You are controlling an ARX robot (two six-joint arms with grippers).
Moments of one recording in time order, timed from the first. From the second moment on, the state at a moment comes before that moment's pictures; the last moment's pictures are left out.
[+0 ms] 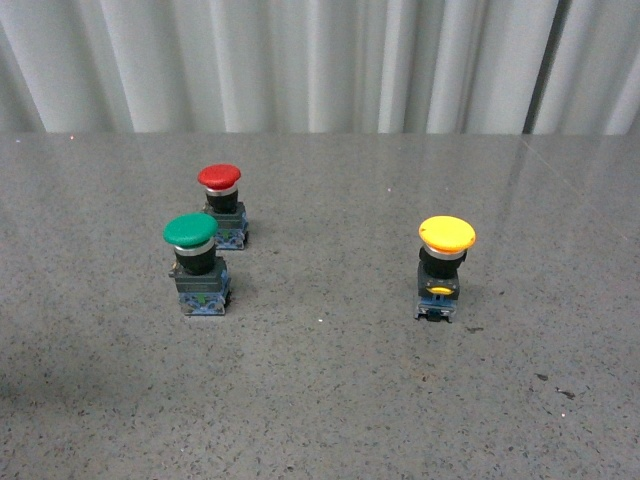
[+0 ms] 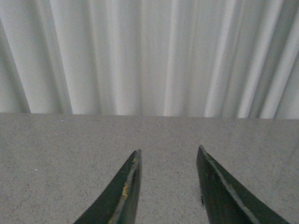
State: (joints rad) left arm -0.24 0.86 0.45 0.43 -0.25 0.01; right arm 0.00 0.00 0.01 0.00 0.00 0.00
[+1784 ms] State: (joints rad) left arm 0.00 0.20 0.01 0.20 0.00 0.00; right arm 0.00 0.00 0.01 0.00 0.00 0.00
